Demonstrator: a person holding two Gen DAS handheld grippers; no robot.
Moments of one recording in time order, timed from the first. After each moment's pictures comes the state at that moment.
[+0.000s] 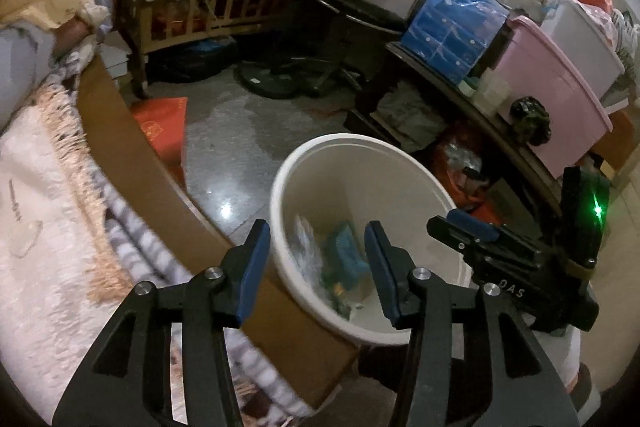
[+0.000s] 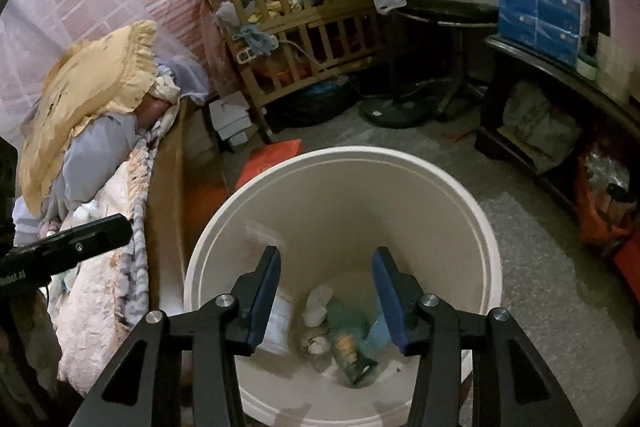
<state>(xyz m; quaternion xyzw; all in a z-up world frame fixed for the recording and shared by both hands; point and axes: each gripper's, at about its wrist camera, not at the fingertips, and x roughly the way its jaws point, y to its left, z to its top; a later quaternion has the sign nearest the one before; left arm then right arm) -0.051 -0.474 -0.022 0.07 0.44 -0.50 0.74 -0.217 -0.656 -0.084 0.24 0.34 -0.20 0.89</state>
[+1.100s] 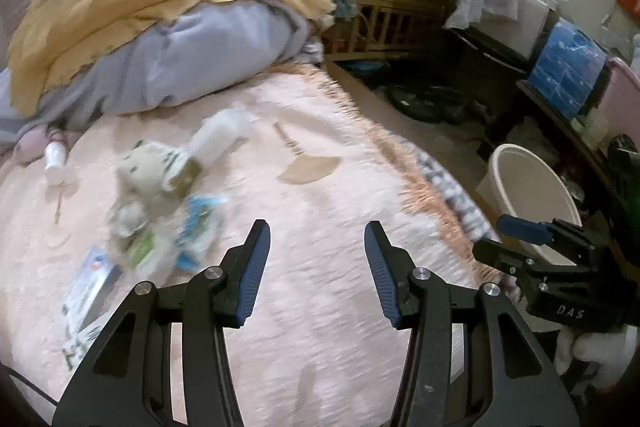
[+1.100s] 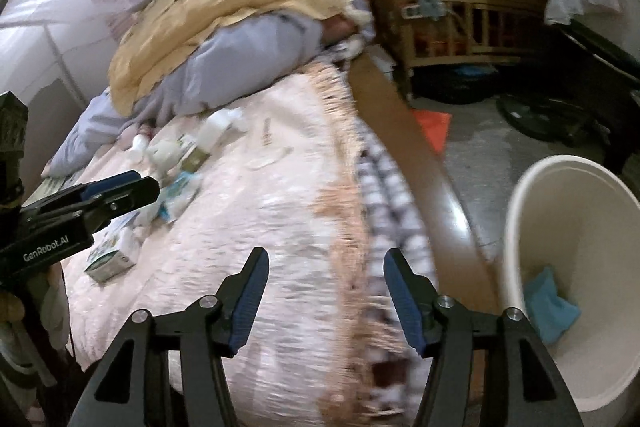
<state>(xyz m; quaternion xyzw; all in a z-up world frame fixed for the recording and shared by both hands) 0.008 -0.234 -0.019 0.08 0.41 -0.31 0.86 -0.092 -0.449 -0.071 0.16 0.39 -0.01 0.91</state>
